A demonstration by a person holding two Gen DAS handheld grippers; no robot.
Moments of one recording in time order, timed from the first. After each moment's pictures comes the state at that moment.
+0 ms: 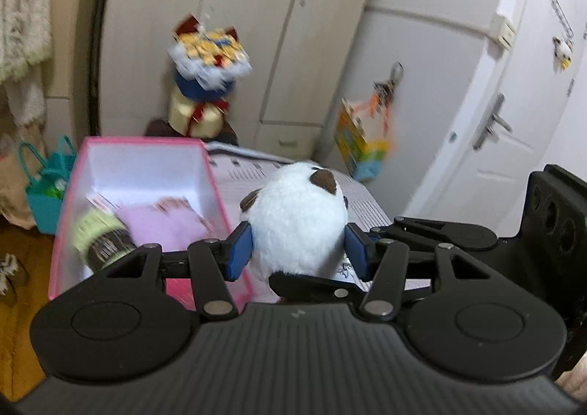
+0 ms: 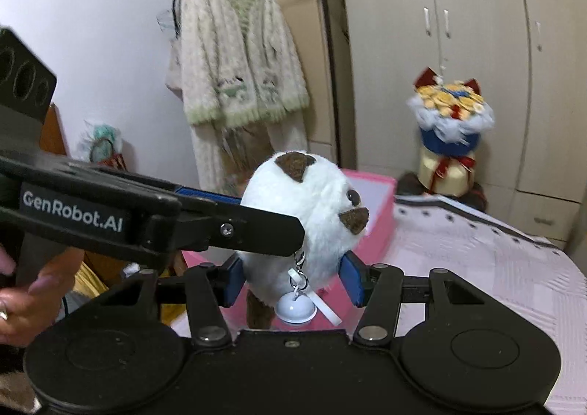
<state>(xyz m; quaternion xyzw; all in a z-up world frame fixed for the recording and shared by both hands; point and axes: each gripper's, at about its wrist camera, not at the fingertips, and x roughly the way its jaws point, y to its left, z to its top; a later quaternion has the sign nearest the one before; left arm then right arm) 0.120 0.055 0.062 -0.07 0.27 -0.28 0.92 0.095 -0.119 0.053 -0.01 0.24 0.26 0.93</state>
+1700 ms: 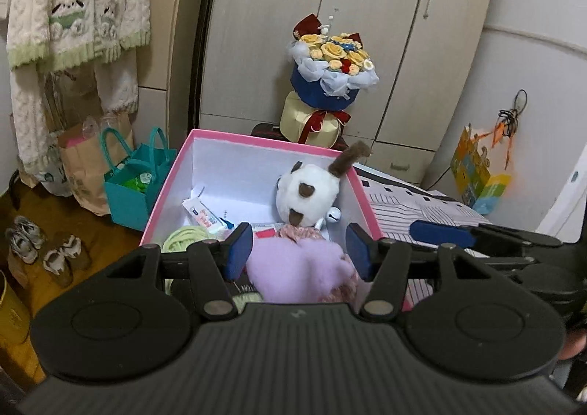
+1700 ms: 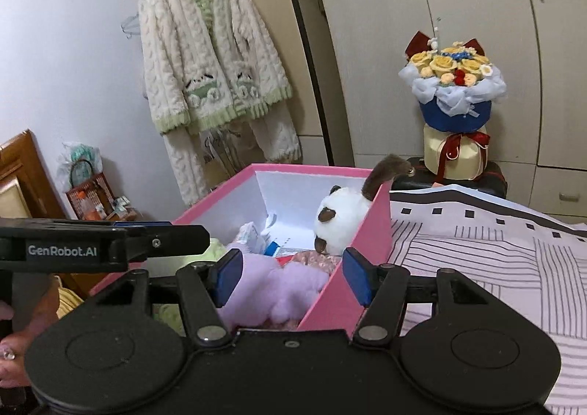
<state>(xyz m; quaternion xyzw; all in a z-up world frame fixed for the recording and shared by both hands) 0.205 0.084 -0.005 -0.08 0.27 -0.12 0.95 0.210 -0.123 -0.004 0.04 0.26 0.25 0.93</state>
